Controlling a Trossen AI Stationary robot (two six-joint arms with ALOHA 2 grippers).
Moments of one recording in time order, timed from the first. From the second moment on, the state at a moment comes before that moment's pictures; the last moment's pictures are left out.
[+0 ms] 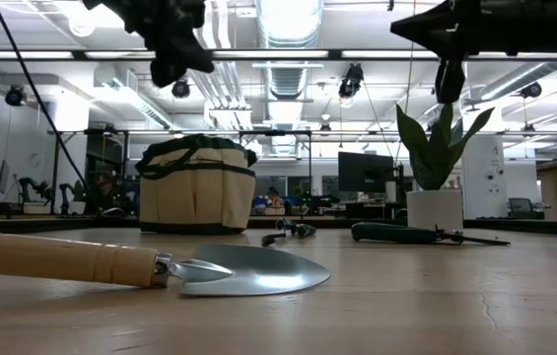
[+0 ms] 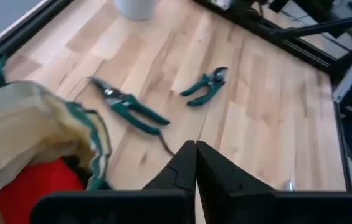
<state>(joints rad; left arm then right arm) 0.35 1.13 1.08 -0.59 0.25 -0.21 0.07 0.84 0.27 0.73 0.29 0.72</state>
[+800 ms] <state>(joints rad) 0.26 0.68 0.76 -0.13 0.17 -0.39 0.07 0.84 0.37 0.57 0.32 1.10</state>
